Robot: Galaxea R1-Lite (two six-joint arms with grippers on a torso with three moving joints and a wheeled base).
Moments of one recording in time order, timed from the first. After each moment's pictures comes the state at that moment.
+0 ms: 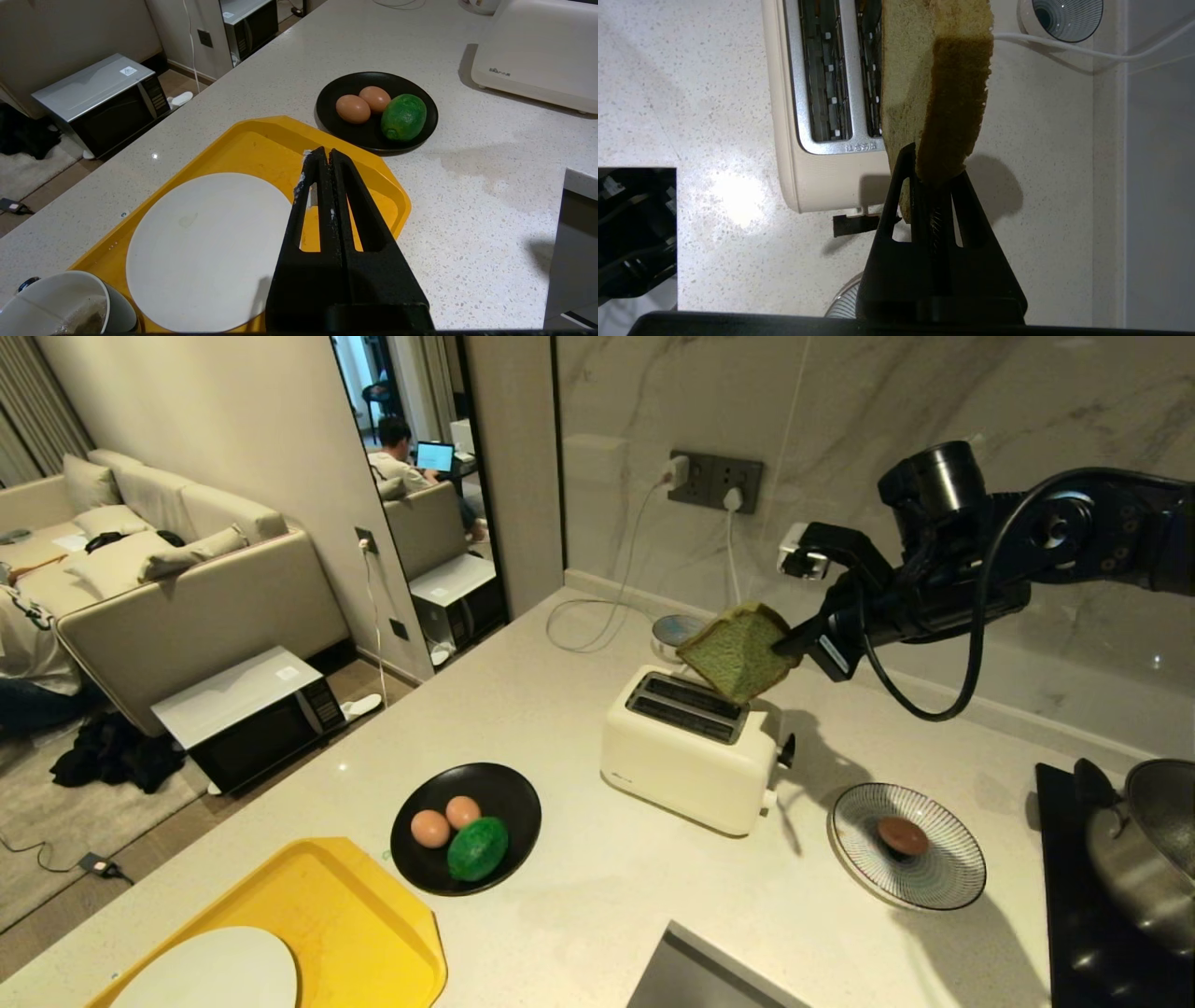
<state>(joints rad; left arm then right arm) 0.01 0.00 0.00 0.00 0.00 0.00 0.25 2.06 -1.99 0.58 0.25 -0.69</state>
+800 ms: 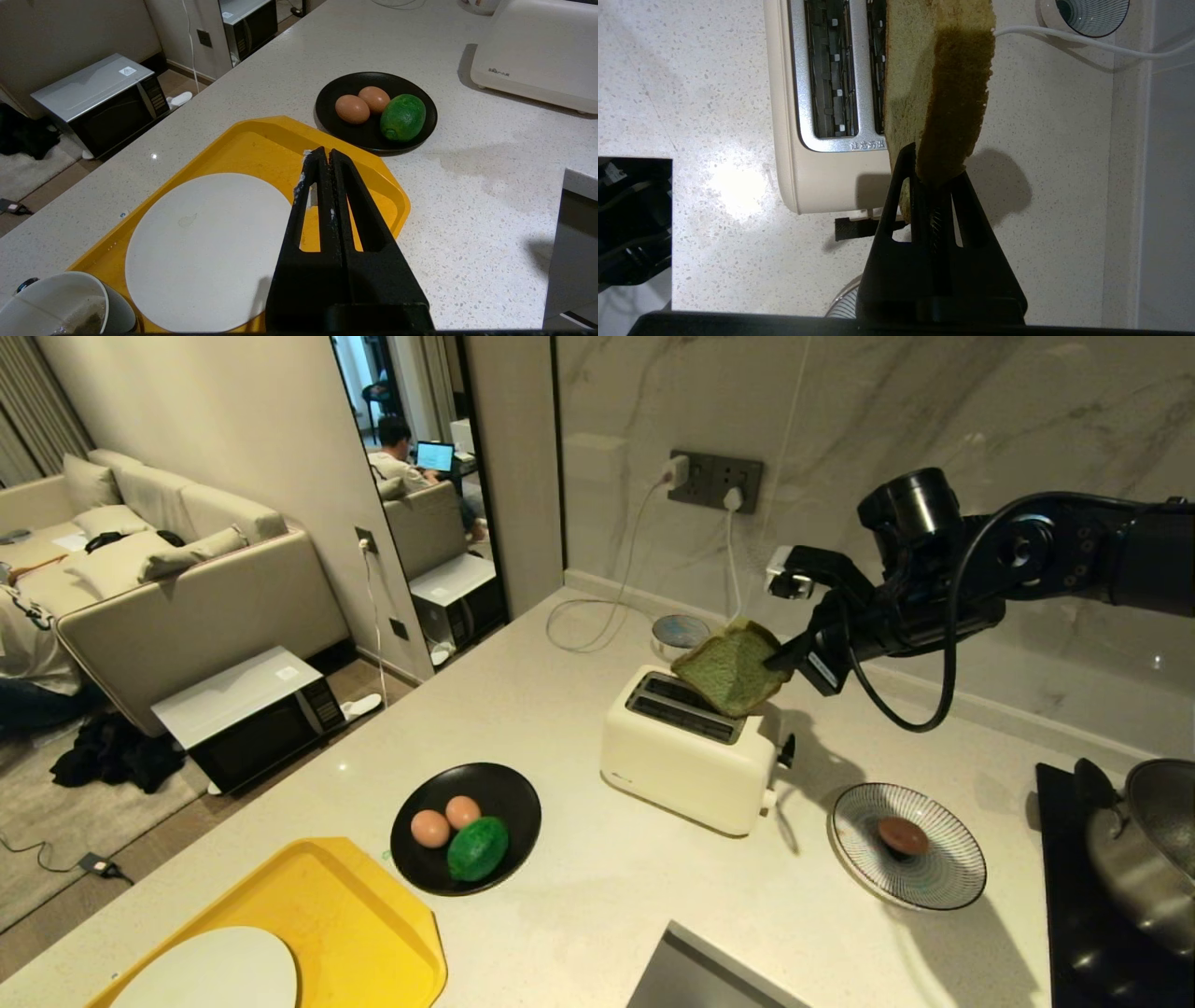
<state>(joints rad) 0.01 0.00 0.00 0.00 0.00 0.00 0.26 2.11 -1.99 0.58 0.26 -0.72</state>
